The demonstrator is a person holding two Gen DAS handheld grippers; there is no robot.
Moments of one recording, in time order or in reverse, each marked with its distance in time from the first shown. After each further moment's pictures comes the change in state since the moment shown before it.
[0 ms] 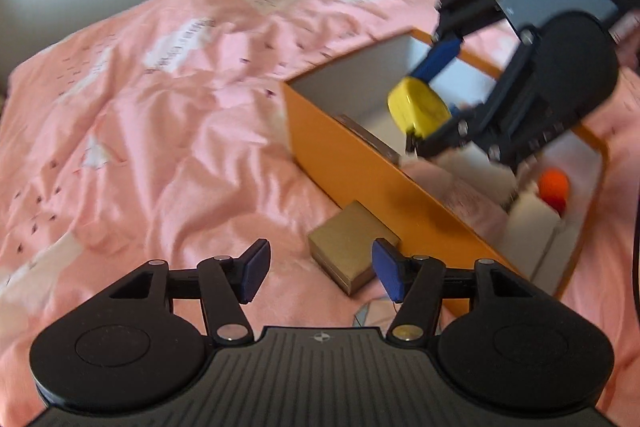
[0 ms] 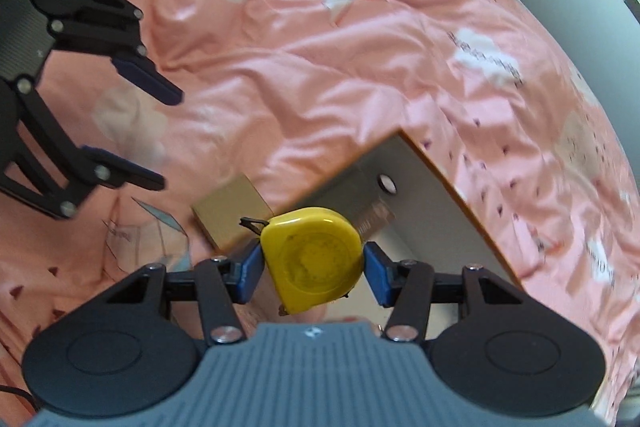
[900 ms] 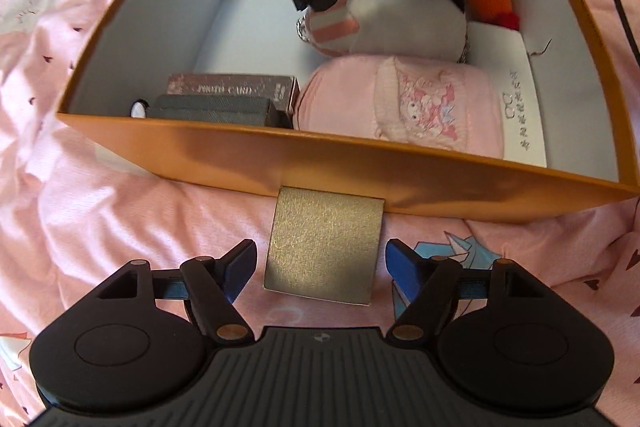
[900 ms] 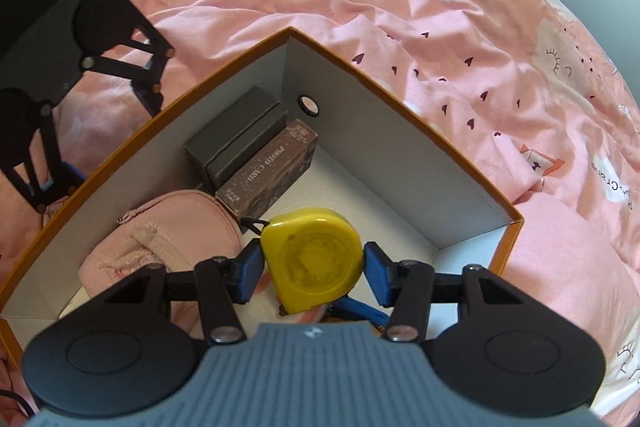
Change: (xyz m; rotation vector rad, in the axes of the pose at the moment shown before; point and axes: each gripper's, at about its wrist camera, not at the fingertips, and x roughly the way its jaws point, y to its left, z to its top) left arm 0.139 -0.016 0.035 0.647 0.335 -0.304; right arm 0.040 -0.066 -0.047 0.167 0.054 0.021
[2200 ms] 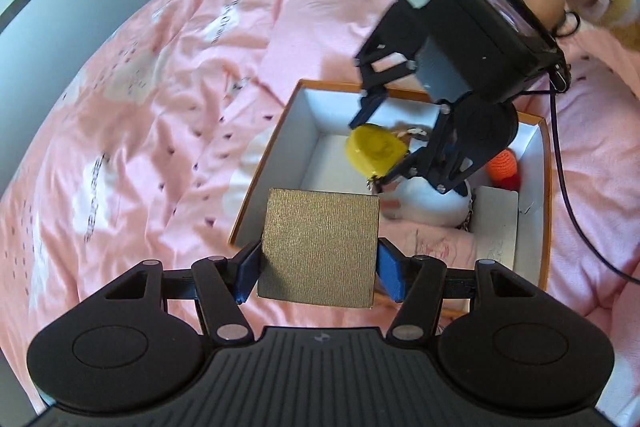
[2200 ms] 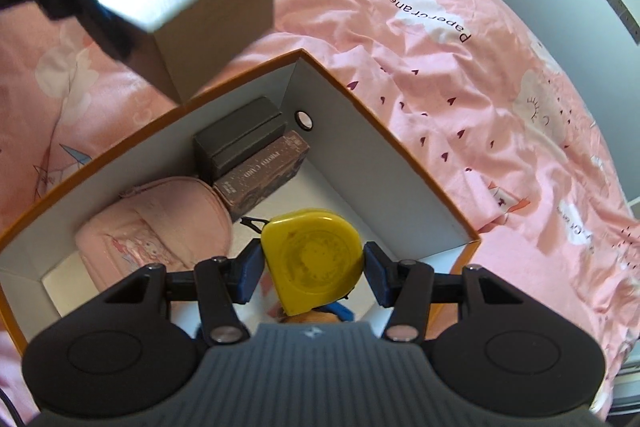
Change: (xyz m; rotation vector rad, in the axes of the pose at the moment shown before) left arm -0.140 -0.013 0.066 -0.096 -0.199 0.223; right arm -0.029 0.010 -0.013 -0.142 -0.069 -0.107
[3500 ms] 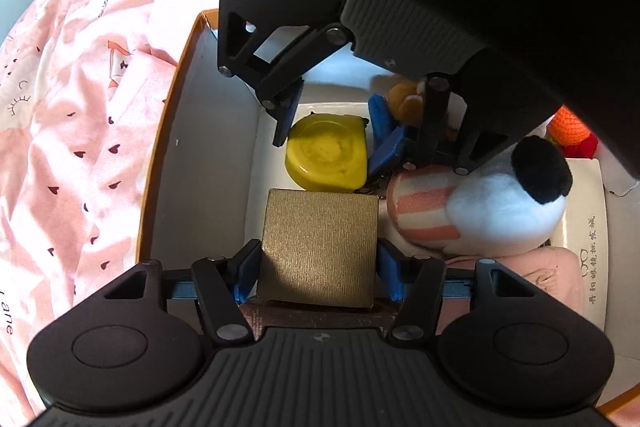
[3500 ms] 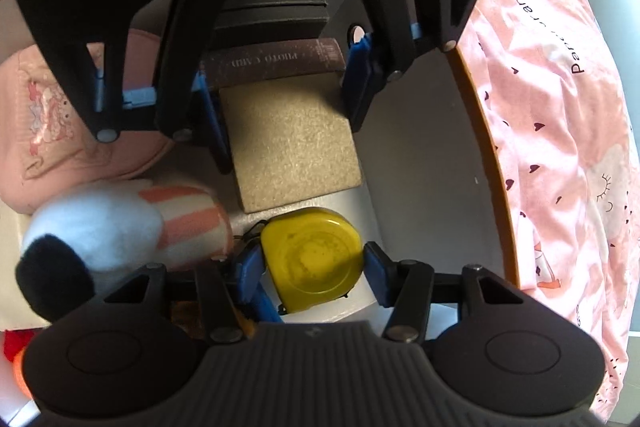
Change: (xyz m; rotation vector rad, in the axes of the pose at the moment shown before) left arm 0.172 0.002 0.019 0.189 0.138 -0.158; right arm 0.090 -0.014 -0.016 -0.437 0.116 0.119
